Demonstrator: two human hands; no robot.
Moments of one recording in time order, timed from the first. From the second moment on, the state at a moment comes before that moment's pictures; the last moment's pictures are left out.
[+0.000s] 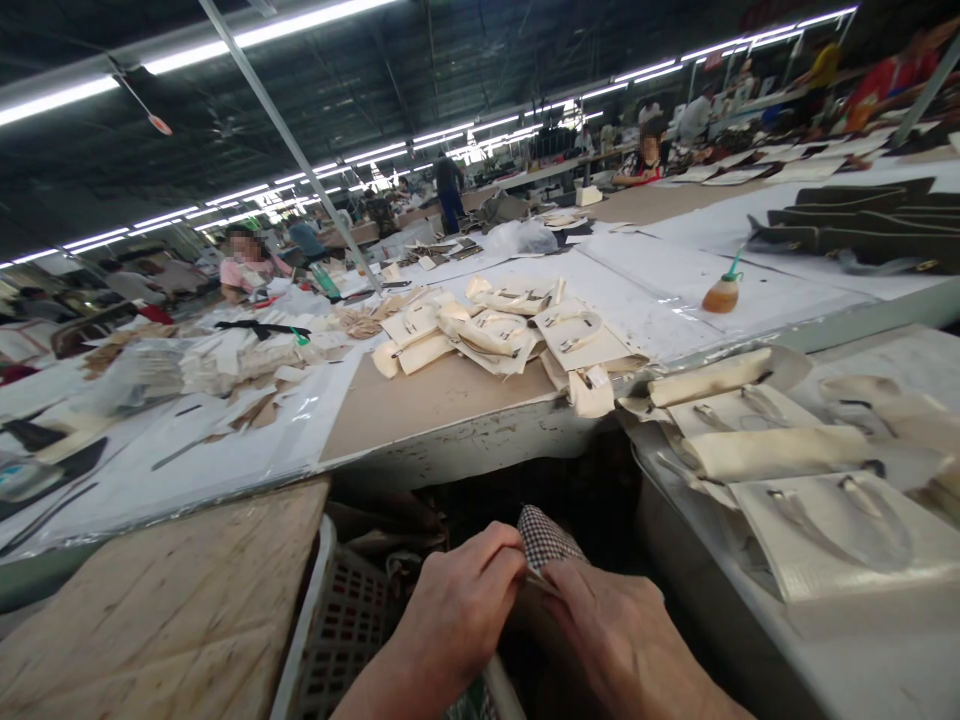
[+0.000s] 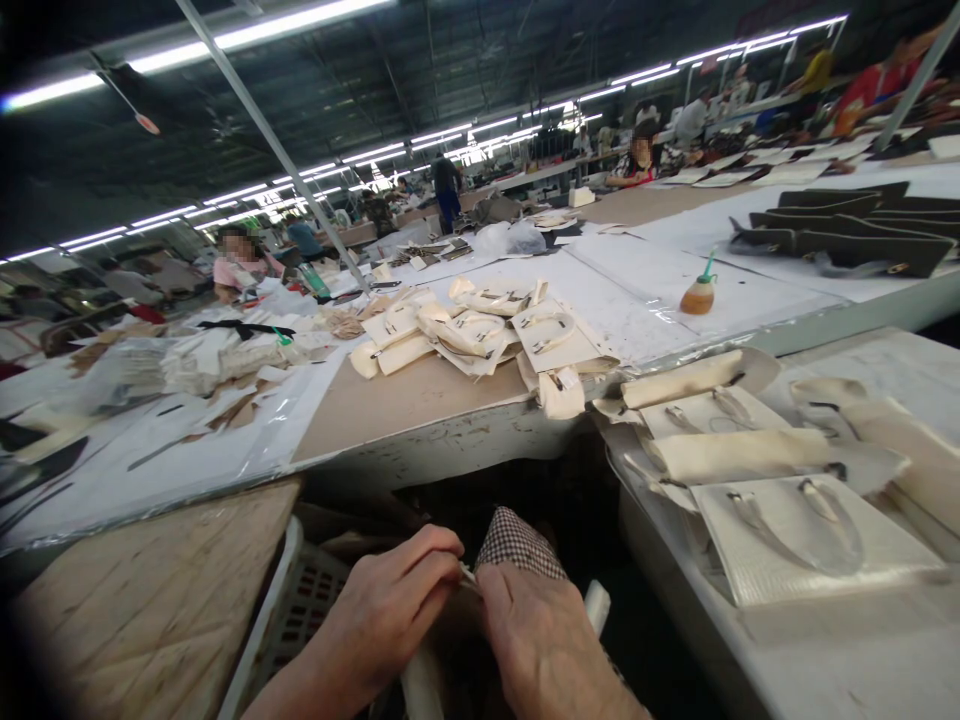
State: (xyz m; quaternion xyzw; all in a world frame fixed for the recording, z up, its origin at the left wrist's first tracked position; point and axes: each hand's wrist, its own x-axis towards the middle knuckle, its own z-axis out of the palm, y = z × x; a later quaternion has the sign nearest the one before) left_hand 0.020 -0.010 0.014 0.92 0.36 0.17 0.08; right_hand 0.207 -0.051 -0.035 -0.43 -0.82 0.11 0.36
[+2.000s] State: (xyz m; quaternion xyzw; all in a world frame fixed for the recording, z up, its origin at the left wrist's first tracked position) left_hand 0.027 0.000 0.035 0.77 0.51 0.15 0.36; right_hand 0.198 -0.031 -0.030 -0.44 -0.84 0.15 0.28
